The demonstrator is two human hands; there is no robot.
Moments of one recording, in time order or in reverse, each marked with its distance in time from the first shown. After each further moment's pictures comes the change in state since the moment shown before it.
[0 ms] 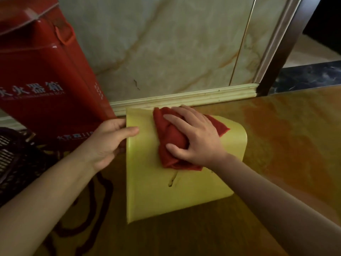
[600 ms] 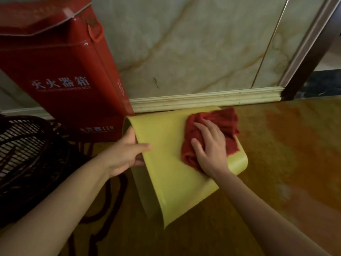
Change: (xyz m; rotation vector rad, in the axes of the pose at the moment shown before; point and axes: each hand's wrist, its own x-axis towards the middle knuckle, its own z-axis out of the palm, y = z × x) left_hand -0.016 -0.024 -0.007 -0.011 -0.038 -0.211; right_hand -0.018 -0.002 0.059 0.246 0.077 0.371
